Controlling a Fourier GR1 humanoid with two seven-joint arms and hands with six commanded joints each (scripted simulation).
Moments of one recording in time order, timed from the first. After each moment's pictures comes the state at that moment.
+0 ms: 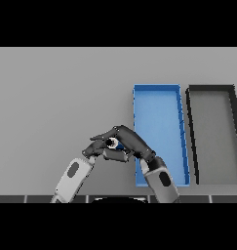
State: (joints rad) left arm -0.22 -0.01 -0.43 -1.56 -0.05 -0.37 -0.10; right arm -0.29 0.12 0.42 -1.95 0.26 0.37 0.41
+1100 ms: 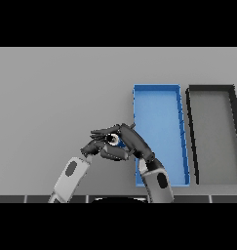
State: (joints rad) left arm -0.22 0.01 -0.40 -1.53 -0.09 -0.42 0.06; right arm -0.25 0.25 0.37 -1.95 0.31 0.38 0.38
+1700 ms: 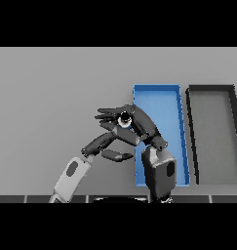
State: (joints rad) left arm -0.22 0.01 -0.40 -1.53 -0.11 -0.41 0.11; right arm -0.55 0.31 0.13 -2.01 0.07 0.31 0.60
